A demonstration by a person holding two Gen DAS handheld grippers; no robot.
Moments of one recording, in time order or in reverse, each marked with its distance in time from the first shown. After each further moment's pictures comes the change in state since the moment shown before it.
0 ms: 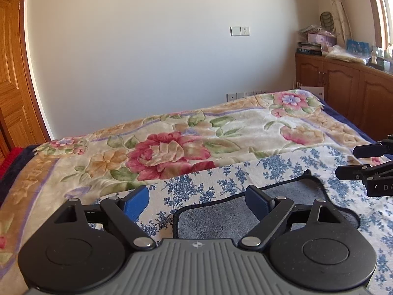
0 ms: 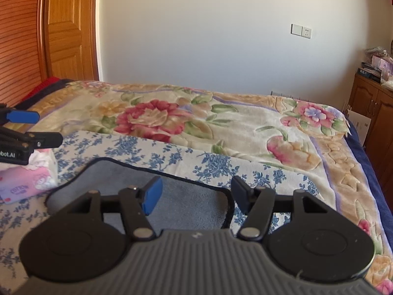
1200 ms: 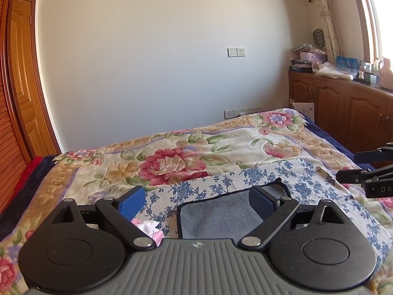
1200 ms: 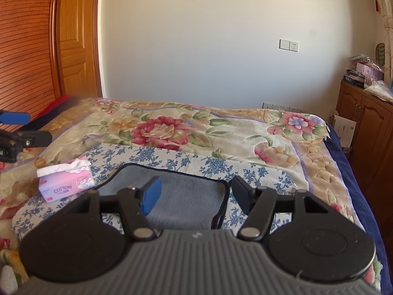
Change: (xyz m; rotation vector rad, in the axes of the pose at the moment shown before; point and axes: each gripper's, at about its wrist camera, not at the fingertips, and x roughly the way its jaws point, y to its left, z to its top) left arm -0.146 -0.011 0.002 -0.006 -0.063 0.003; right arm -0.119 0.016 -0.009 0.046 -0.054 -0.014
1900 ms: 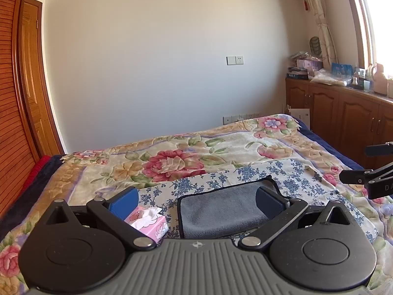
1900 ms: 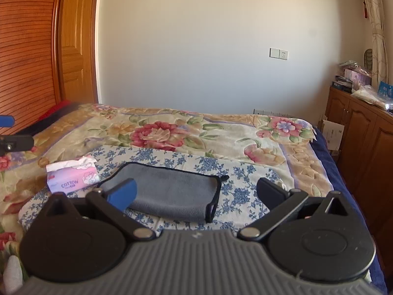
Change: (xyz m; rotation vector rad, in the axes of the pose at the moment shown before) left arm -0.066 -0.005 -0.020 -0.016 -0.042 0.004; right arm -0.045 0.004 -0.017 0.002 -0.037 -0.043
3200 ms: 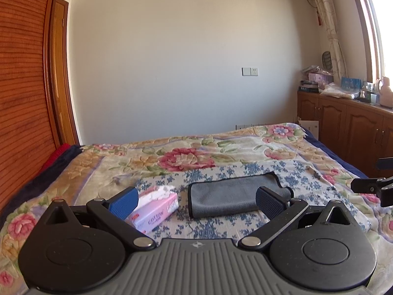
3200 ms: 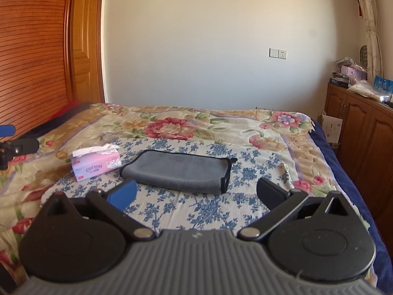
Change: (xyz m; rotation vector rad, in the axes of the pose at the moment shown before) left arm -0.072 -0.003 -0.058 -0.071 -0.044 0.065; right arm -0.059 0.029 -0.042 0.016 -0.013 0.014
